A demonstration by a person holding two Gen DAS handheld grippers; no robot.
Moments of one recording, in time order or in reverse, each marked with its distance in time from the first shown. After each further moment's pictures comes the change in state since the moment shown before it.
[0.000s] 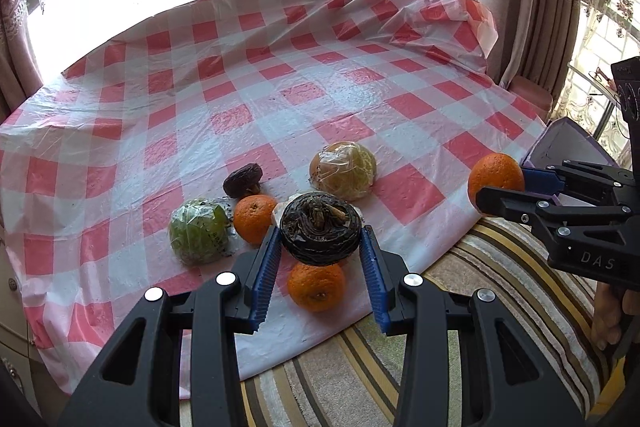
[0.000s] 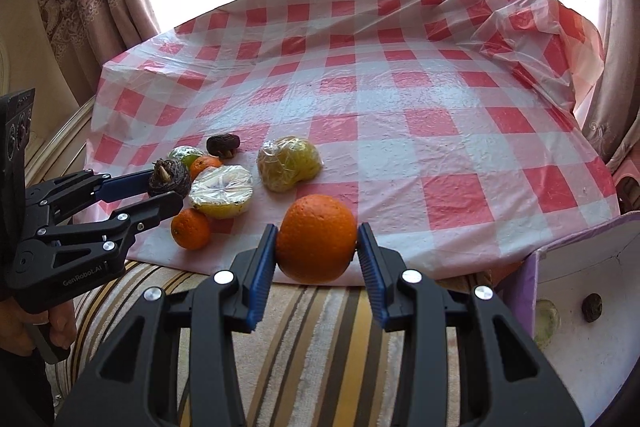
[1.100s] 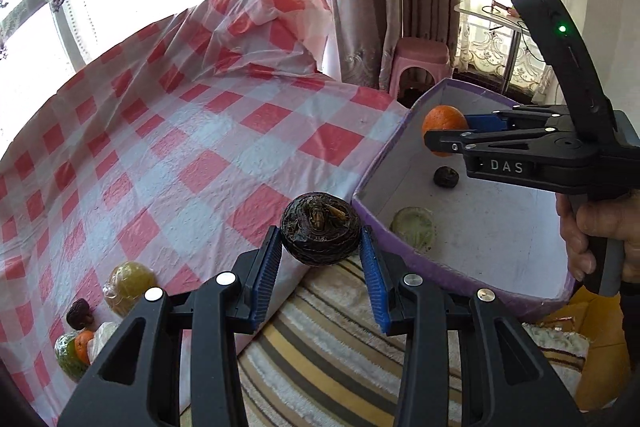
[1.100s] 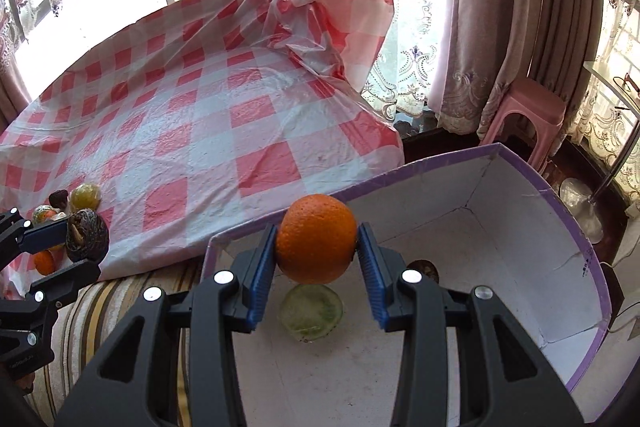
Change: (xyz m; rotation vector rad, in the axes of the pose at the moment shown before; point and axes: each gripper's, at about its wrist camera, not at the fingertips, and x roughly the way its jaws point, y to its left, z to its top) left arm 0.032 -0.195 0.051 0.350 -0.010 -0.255; right arm -0.067 -0.198 -0.029 0.266 -0.016 -0.378
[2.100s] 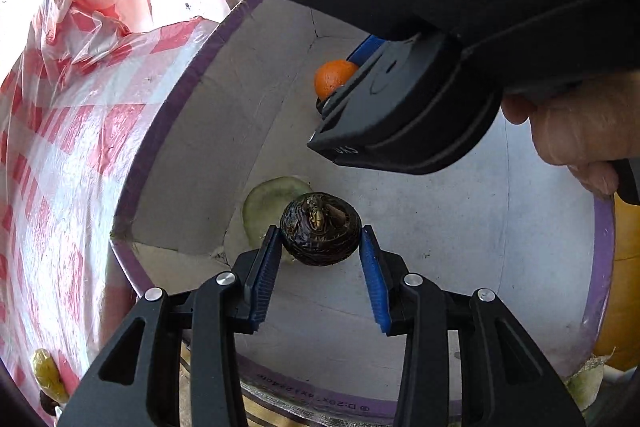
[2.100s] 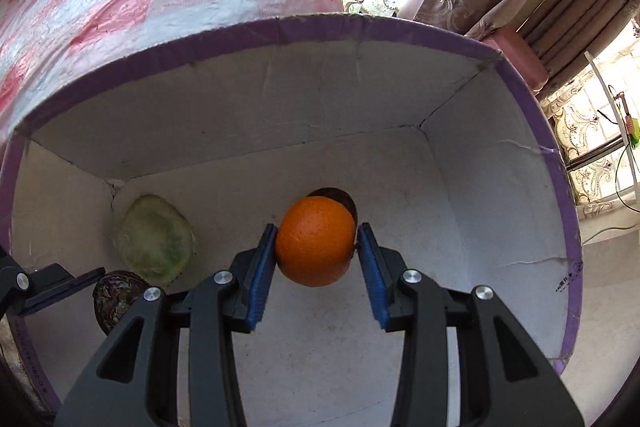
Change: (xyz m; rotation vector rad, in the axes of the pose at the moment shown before) left arm 0.116 -0.131 -0.004 0.328 0.271 -0.147; right arm 0.103 -0.049 -0.026 -0.184 0.415 -0.233
